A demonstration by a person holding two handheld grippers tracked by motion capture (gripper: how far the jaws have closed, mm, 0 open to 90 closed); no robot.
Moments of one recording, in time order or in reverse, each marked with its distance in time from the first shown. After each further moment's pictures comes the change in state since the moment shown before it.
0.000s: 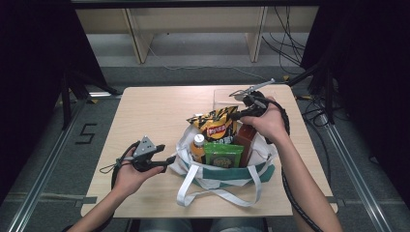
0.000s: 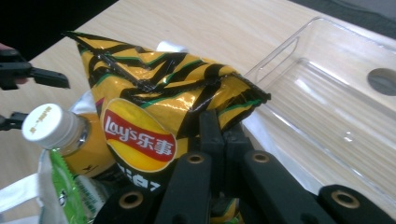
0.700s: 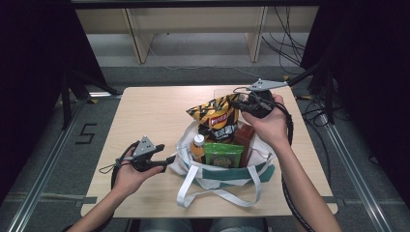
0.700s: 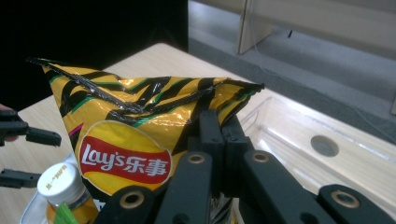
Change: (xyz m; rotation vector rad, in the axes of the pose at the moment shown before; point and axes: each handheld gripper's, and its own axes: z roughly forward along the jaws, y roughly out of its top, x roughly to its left) left arm 0.001 0.000 0.000 -0.004 -0.003 0.004; right arm 0.026 0.003 -0.033 -0.300 -0.133 -0.064
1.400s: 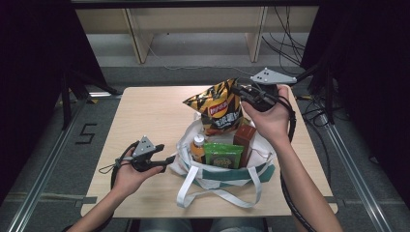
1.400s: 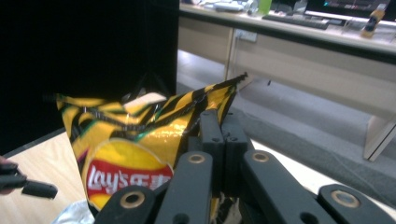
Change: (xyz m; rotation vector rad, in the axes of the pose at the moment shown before) left arm -0.001 0.000 -0.001 -0.002 0.008 -0.004; right arm 0.014 0.028 -0.023 -0.184 -0.064 -0.033
